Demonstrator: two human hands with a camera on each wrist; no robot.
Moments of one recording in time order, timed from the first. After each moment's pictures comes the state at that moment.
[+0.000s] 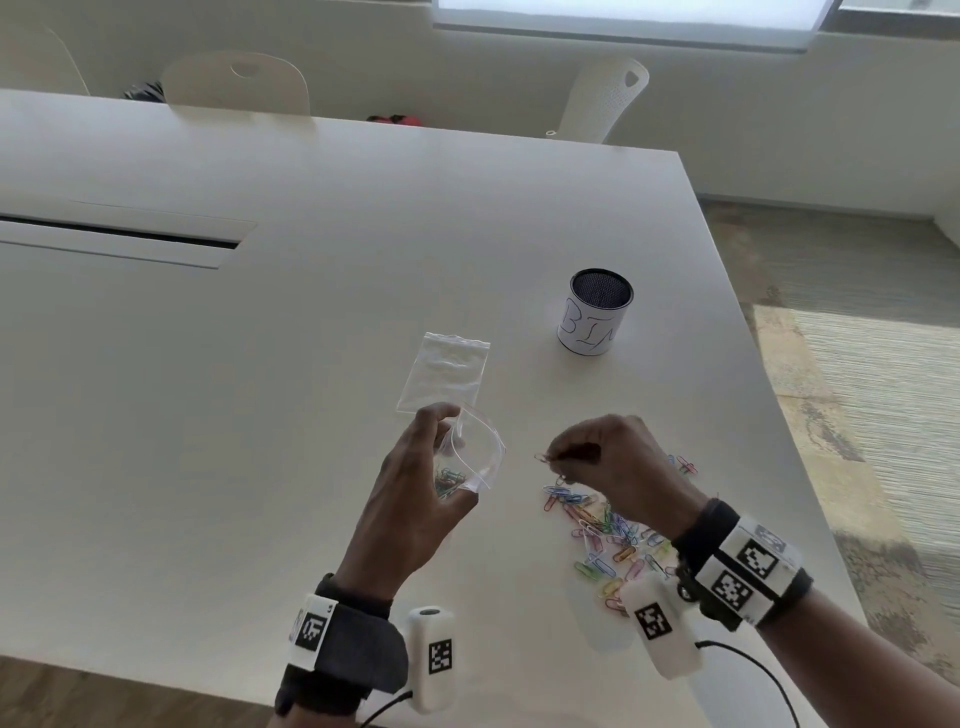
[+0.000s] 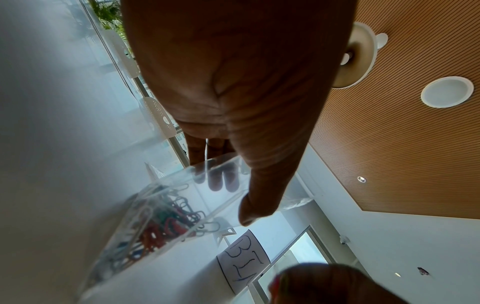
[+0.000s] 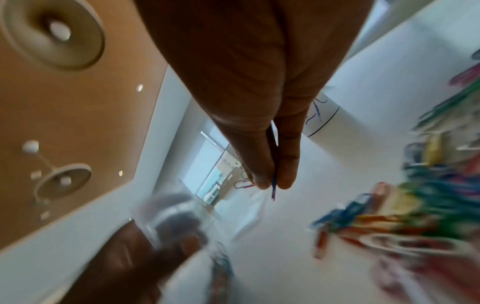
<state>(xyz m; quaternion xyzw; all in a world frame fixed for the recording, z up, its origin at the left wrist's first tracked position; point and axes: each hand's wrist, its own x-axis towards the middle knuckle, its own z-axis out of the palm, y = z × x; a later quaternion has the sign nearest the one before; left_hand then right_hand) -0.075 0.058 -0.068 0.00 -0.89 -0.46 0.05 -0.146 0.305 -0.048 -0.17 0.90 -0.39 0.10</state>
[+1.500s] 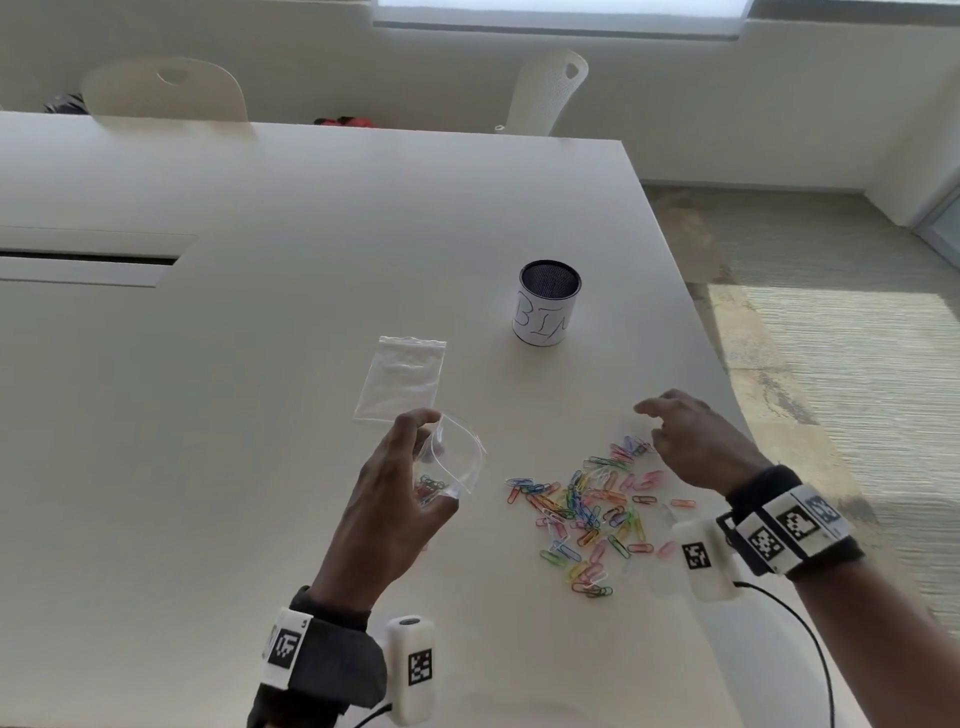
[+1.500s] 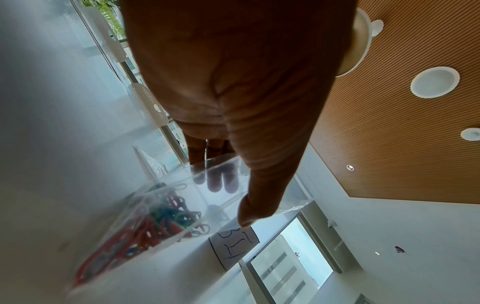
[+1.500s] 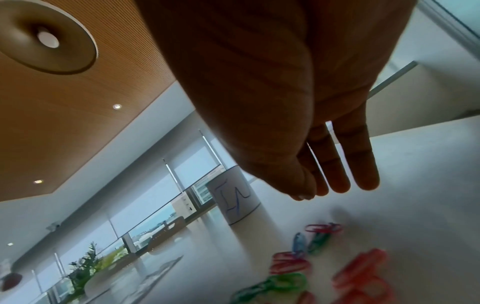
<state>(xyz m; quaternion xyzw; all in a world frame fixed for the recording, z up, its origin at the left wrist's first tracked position) -0.078 0.071 -0.069 -0.04 -0.89 -0.45 0.03 -0.167 0.419 -0.058 -0.04 0.99 -0.13 0.11</state>
